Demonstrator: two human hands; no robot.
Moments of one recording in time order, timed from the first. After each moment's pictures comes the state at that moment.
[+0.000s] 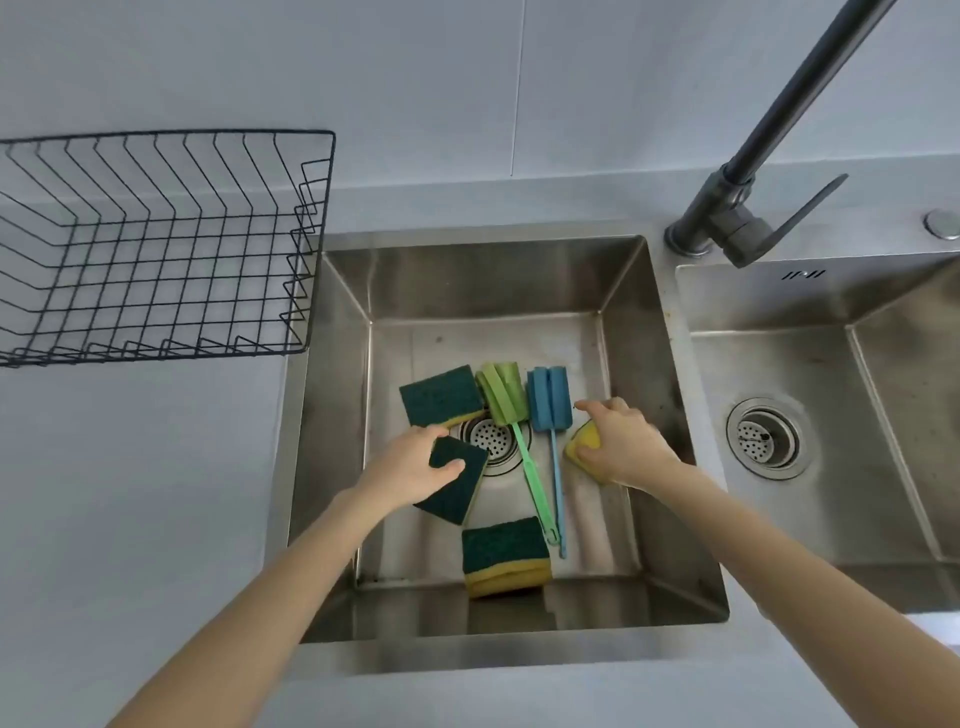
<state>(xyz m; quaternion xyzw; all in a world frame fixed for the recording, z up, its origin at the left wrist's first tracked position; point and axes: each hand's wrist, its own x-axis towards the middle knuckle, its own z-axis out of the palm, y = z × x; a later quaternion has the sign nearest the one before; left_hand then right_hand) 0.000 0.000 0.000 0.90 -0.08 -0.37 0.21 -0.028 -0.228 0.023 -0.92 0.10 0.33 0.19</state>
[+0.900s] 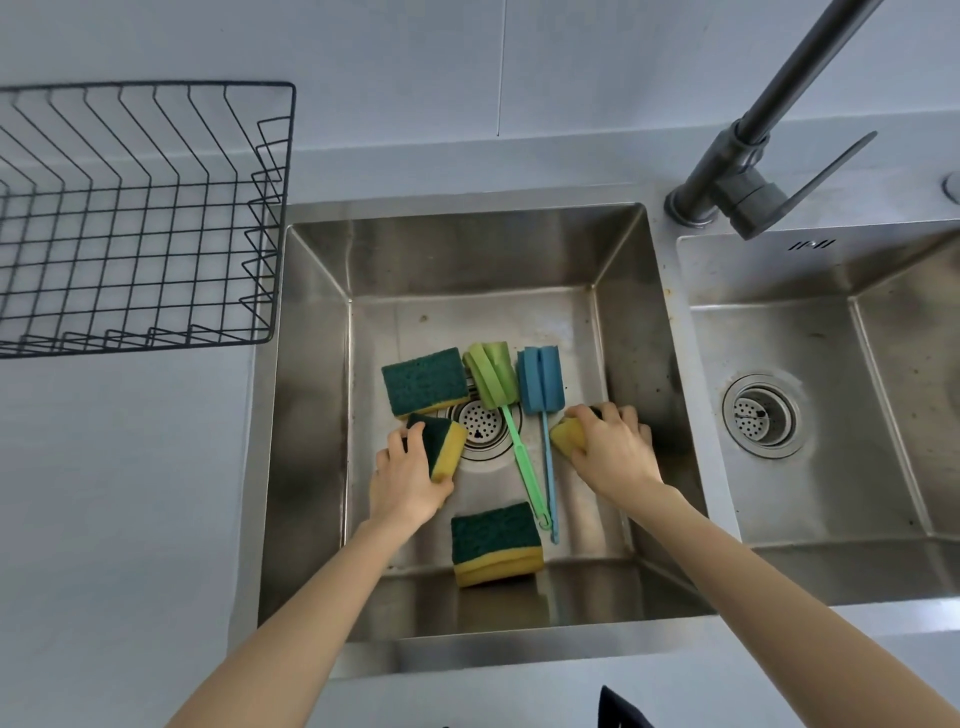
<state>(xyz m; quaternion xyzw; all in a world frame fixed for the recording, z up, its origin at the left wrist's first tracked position) -0.027 -0.011 -0.052 0.93 0.02 -0.32 0.16 -0.045 -0.223 -0.008 -0.94 0.12 0.29 0.14</state>
